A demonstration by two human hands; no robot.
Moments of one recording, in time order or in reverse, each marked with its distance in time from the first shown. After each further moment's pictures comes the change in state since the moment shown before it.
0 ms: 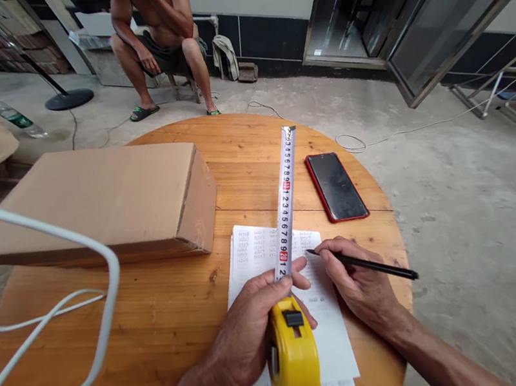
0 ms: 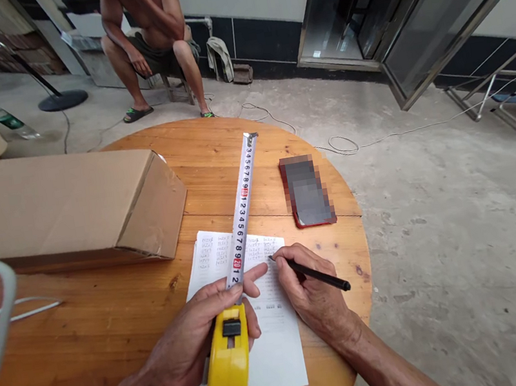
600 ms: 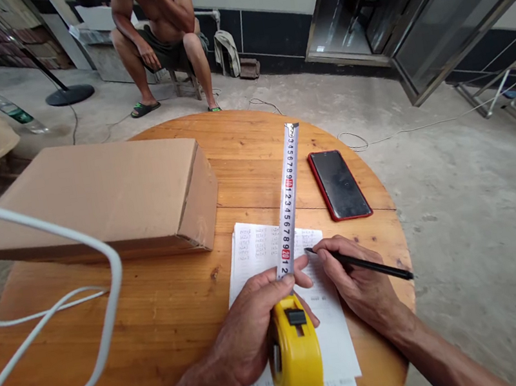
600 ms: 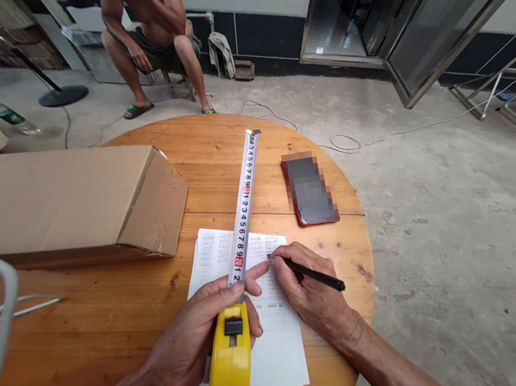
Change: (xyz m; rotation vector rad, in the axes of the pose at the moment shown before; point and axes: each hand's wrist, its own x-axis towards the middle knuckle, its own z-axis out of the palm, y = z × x) left_hand -0.002 0.002 0.003 0.051 0.036 0.002; right_hand 0.005 -0.004 0.001 -0.005 -0.049 -0.044
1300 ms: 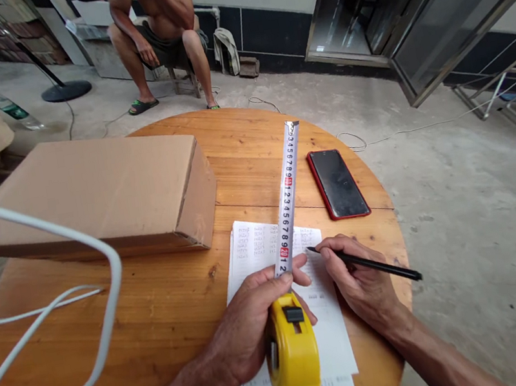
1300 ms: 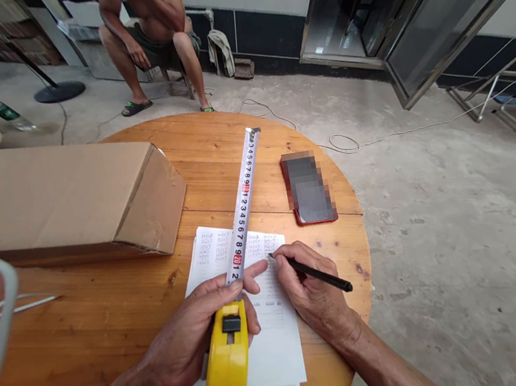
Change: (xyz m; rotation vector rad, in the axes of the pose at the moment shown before) left_hand 0.002 0.000 -0.003 -0.036 -0.030 -0.008; right_hand -0.004 0.003 -0.001 -0.002 0.070 0.009
